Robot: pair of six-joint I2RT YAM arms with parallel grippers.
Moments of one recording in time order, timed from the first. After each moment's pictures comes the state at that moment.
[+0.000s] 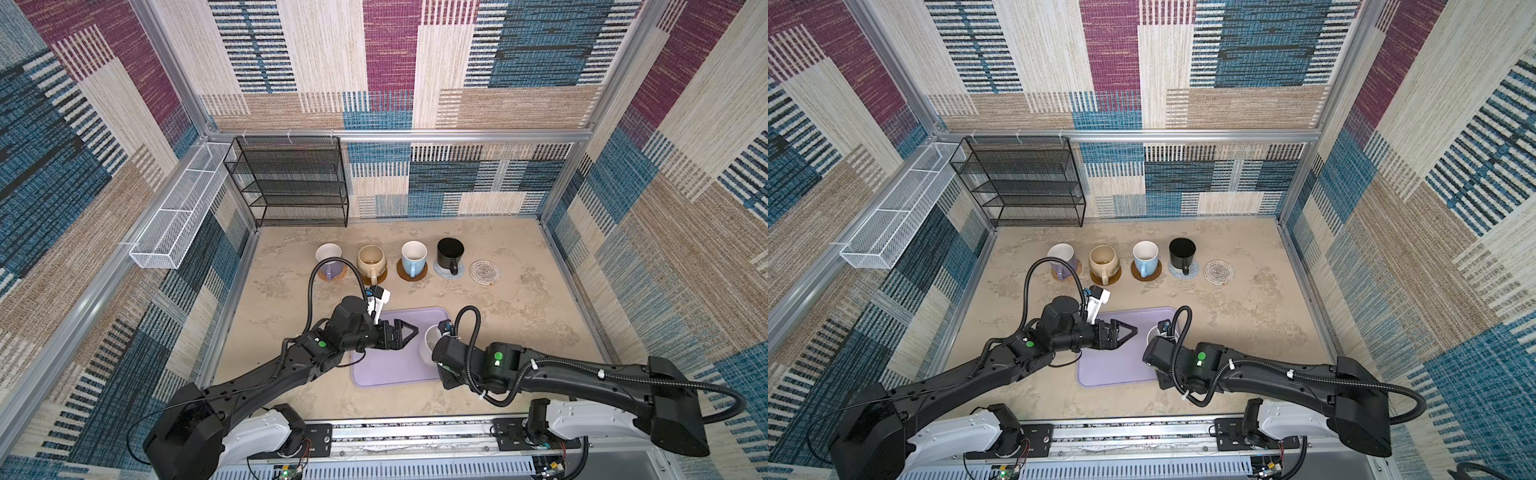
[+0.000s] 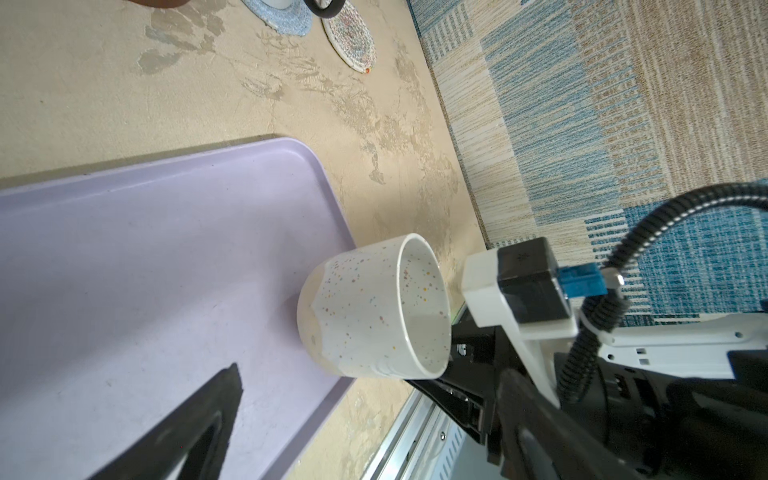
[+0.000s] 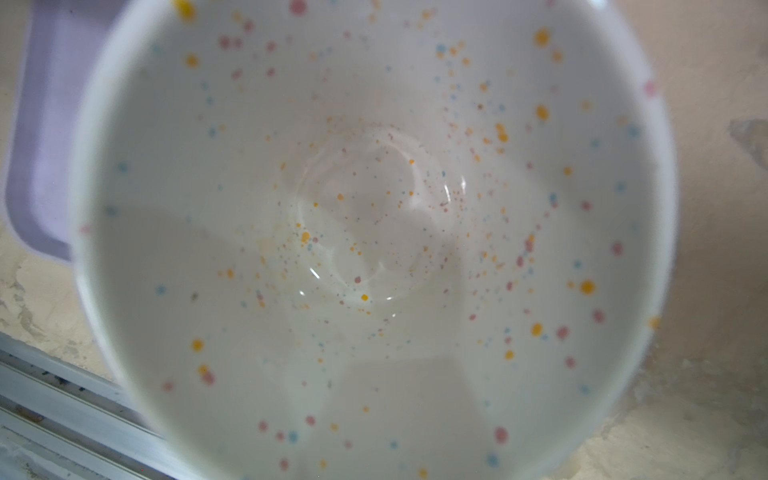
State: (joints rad) left arm -0.74 1.14 0.60 0.03 0.40 -0.75; right arm 1.13 1.17 0.73 -0.72 0.26 0.78
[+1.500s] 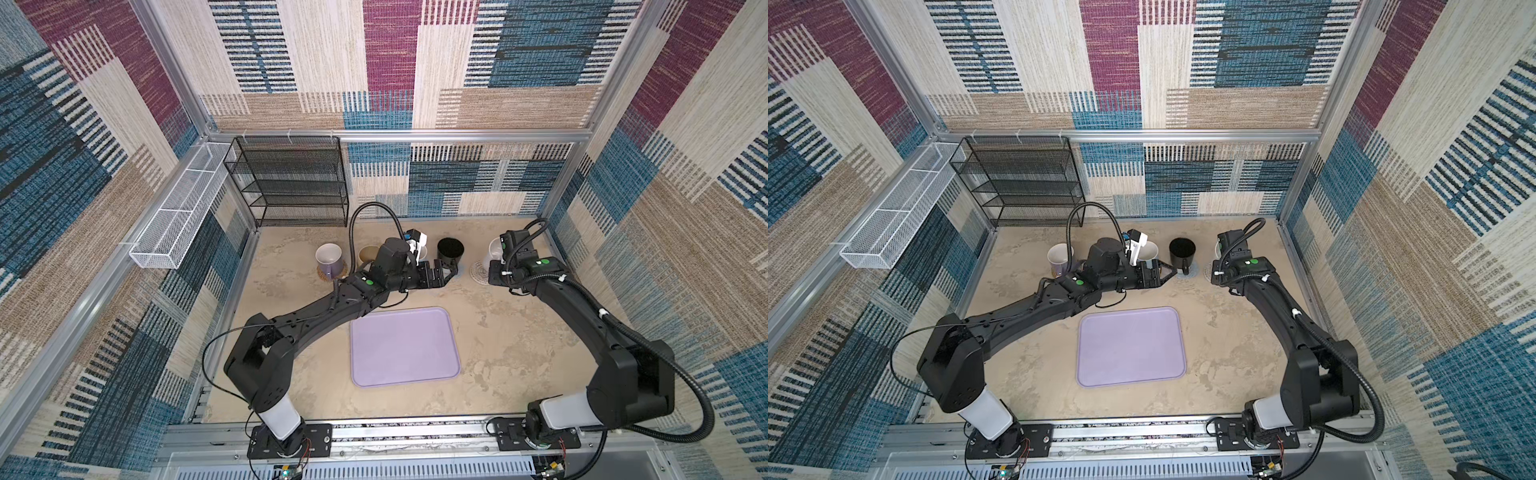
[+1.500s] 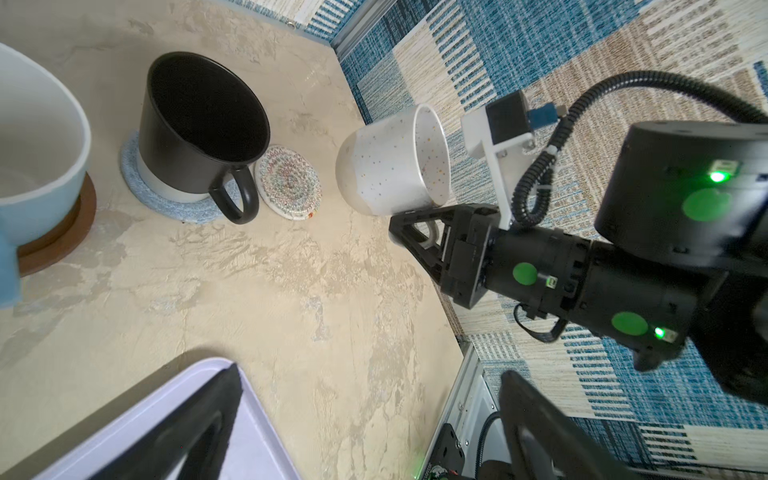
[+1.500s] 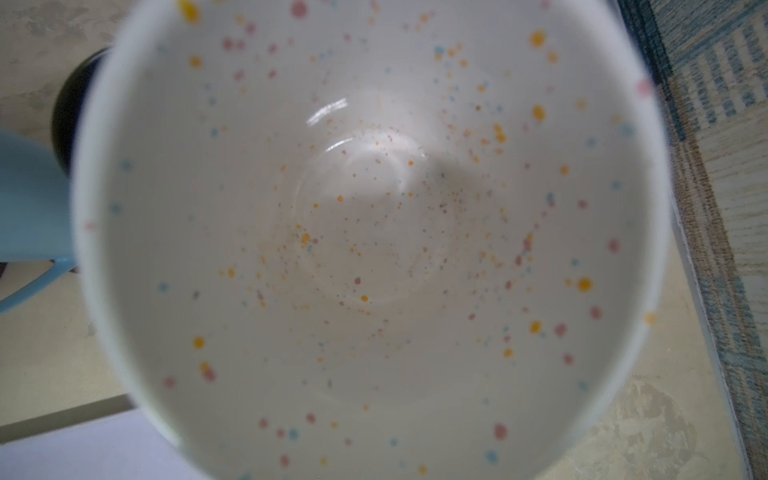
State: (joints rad) left arm -0.74 1.70 1.30 -0.01 0.37 -0.75; right arm 0.16 1.47 1.18 -0.69 0.18 0.28
